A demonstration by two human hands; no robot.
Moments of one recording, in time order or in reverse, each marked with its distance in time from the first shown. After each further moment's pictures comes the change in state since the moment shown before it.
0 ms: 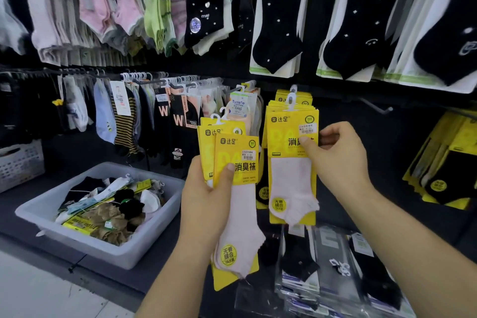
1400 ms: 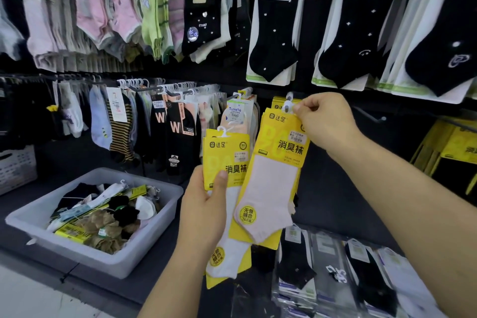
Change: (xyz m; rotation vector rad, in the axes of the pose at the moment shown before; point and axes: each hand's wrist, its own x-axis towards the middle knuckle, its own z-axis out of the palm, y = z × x) left_hand 0.004 -0.004 0.001 0.069 -0.017 -0.060; right_hand 0.055 -0.064 0.003 -0.110 -0.154 -0.077
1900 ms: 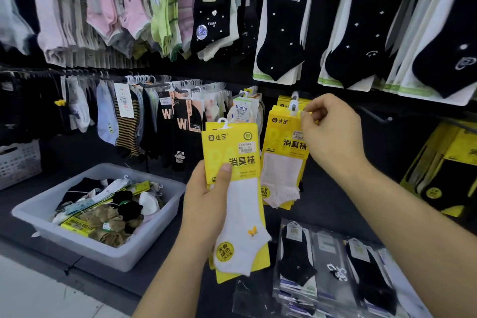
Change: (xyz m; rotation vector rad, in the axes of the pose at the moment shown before) left_hand 0.000 0.007 -0.009 -0.189 -0.067 -0.077; right_hand -0.034 0.002 0.004 -0.096 0.158 -0.176
